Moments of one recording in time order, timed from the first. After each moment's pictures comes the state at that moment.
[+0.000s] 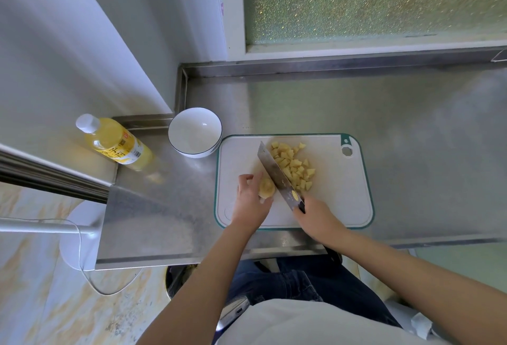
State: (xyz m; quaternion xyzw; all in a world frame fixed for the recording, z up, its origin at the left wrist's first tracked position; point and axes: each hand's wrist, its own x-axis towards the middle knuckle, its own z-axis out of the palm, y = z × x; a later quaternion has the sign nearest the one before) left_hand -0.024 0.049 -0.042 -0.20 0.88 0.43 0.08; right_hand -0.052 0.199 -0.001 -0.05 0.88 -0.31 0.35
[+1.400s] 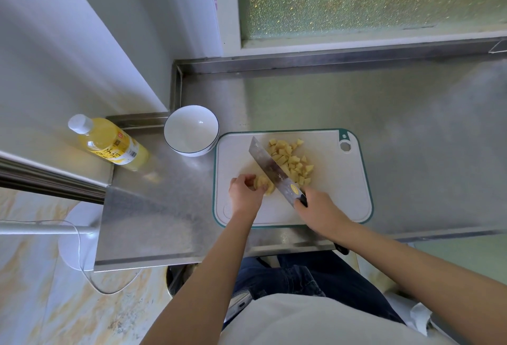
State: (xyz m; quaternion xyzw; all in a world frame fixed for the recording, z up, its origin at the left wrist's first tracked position) left_hand -0.039 0.047 -0.038 -0.38 0.77 0.51 0.07; right_hand -0.058 0.202 0.013 -0.08 0.89 -0.31 0.33
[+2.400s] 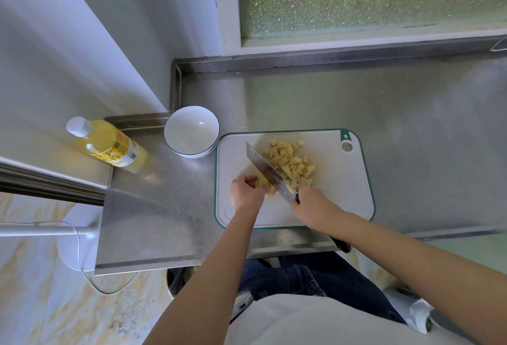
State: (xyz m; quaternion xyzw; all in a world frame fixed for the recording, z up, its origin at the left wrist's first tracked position) left_hand -0.049 0.046 -0.036 -0.44 0.72 0.53 0.10; right_hand -0.071 0.180 0.021 -0.07 0.89 -0.21 0.41
